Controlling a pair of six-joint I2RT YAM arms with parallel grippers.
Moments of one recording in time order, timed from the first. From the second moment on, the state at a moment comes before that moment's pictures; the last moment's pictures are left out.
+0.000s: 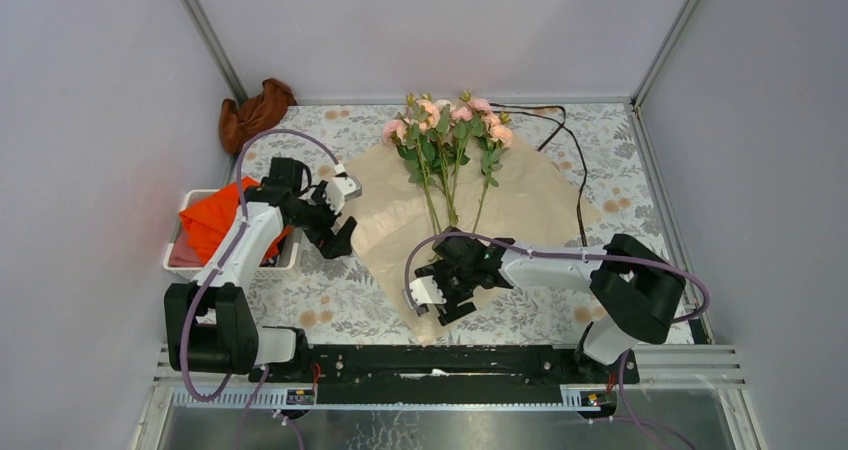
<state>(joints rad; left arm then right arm) -0.02 1.31 0.94 -0.81 0.61 0.77 1.01 1.59 0.82 -0.34 -0.43 -1.01</state>
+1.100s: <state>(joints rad) -0.13 1.38 0.93 -0.81 0.63 0.75 1.04 1.57 0.82 -0.35 -0.28 -0.90</state>
